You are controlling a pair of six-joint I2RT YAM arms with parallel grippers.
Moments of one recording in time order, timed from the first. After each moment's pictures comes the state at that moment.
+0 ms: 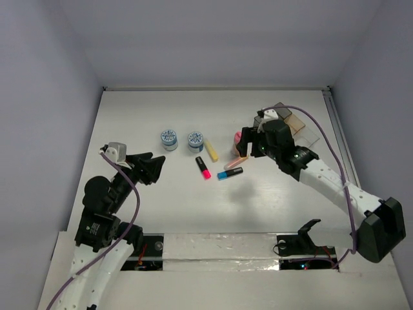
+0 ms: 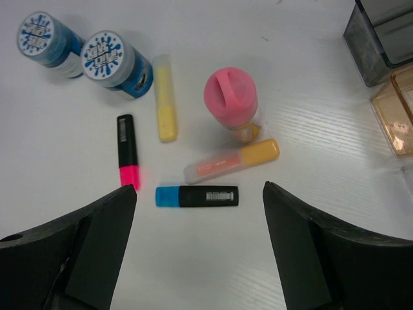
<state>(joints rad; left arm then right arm) -0.31 0.32 0.63 -0.28 0.19 -0.39 0.58 1.18 0.94 -0.27 0.11 0.38</state>
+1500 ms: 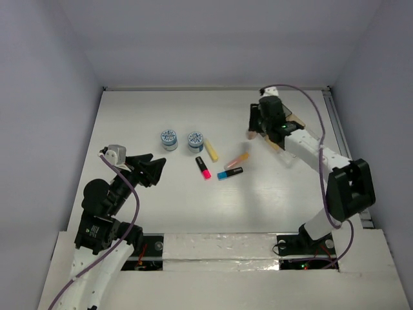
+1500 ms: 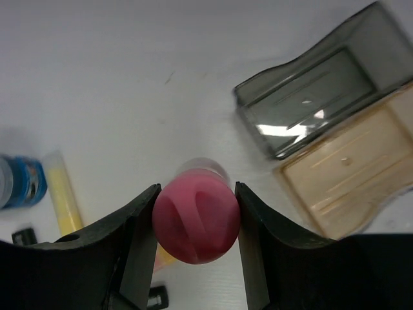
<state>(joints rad) -0.31 0.29 0.62 -0.28 0.21 -0.39 0.47 1.62 1.21 -0.21 0.28 0.25</state>
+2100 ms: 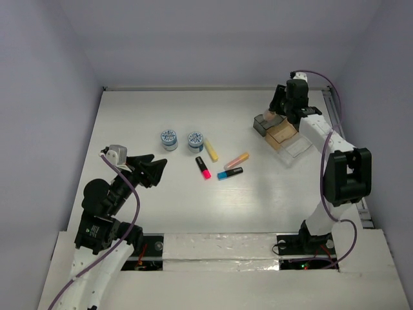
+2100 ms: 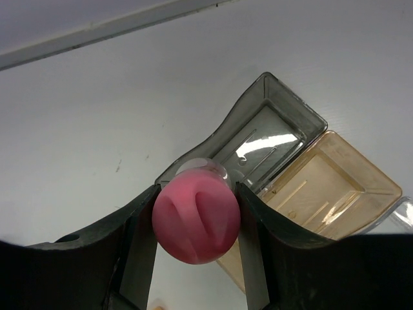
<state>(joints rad) -0.31 0.29 0.62 -0.28 0.24 -0.39 0.15 1.70 1.37 -0.16 0.17 0.34</state>
